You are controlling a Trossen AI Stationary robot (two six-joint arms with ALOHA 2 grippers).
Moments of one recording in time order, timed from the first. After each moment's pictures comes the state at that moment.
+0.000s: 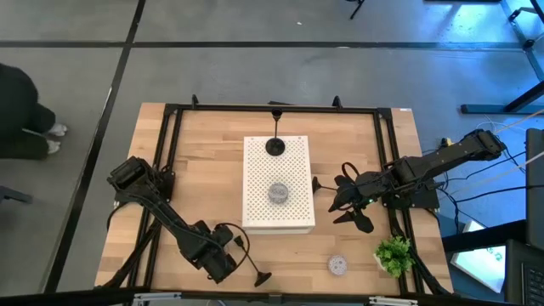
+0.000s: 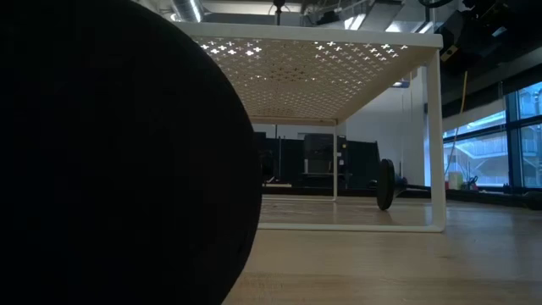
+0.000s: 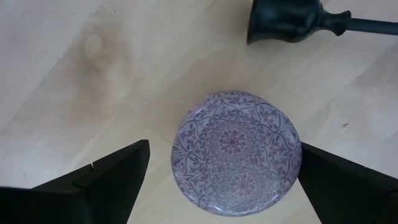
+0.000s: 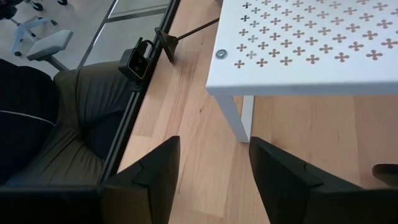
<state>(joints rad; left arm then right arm) -0.75 1.86 1.24 -0.89 -0.15 -1.55 0.38 0.98 0.70 -0.39 -0.16 0.35</state>
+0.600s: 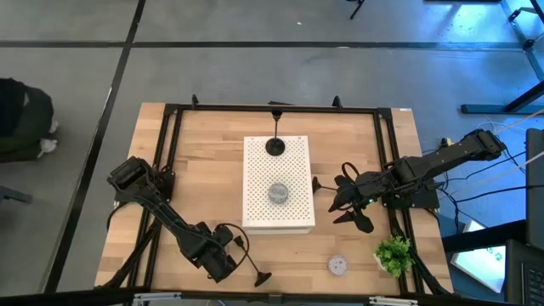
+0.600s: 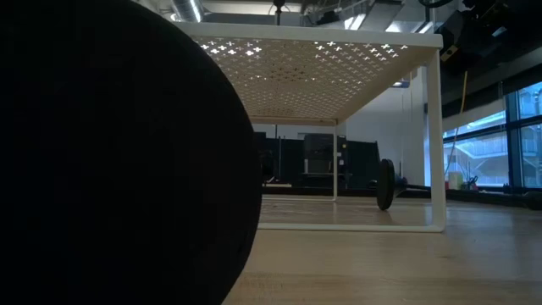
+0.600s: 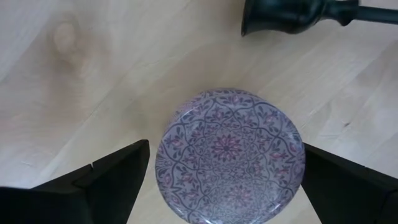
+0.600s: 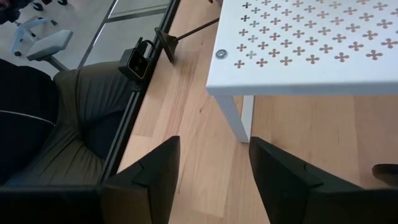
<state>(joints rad) -0.75 1.86 1.19 -0.79 -0.13 -1.55 0.38 0.98 0.70 -0.39 -0.16 0.35</state>
